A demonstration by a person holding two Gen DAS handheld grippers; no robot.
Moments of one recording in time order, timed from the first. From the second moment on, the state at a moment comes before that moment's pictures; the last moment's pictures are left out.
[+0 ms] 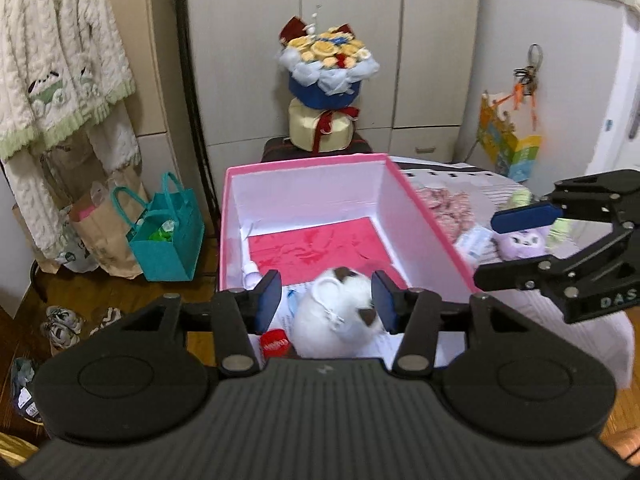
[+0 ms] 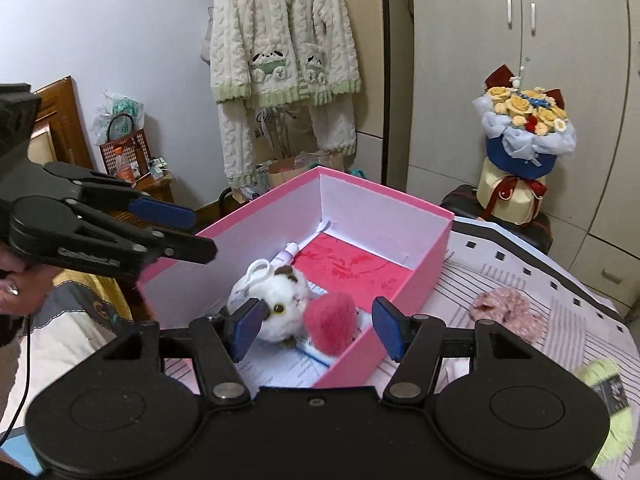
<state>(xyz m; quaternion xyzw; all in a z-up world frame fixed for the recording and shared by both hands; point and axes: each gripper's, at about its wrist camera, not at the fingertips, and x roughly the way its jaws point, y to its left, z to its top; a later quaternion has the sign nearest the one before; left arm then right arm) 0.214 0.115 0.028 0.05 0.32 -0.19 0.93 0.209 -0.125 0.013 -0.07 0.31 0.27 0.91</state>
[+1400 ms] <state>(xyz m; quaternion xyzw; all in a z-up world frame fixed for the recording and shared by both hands) 0.128 -0.027 0.001 0.04 0.30 -0.35 0.88 0.072 -0.286 -0.031 -0.04 0.25 0.18 0.95</state>
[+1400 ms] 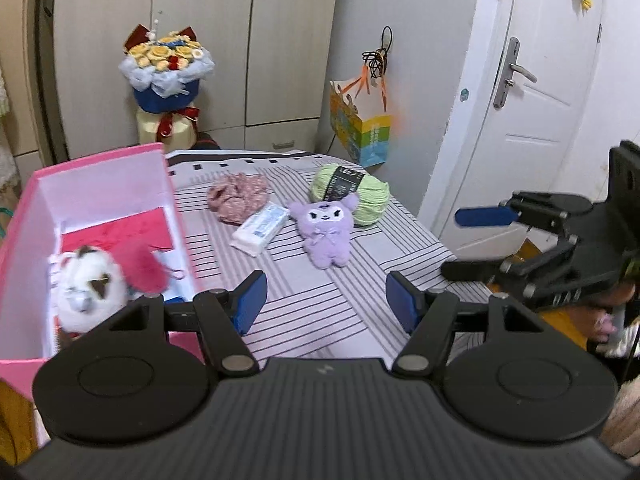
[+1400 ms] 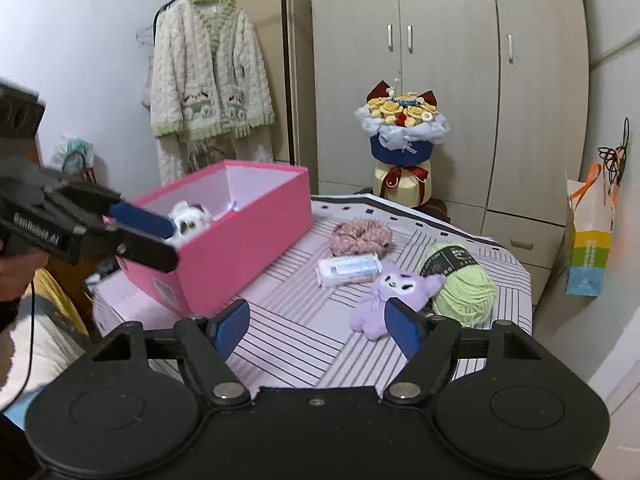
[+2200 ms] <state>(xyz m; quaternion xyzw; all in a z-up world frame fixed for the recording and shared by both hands) 0.247 -0.130 -0.079 -0.04 0.36 -0.32 0.88 0.194 -0.271 -0.122 -0.02 0.29 0.07 0.95</state>
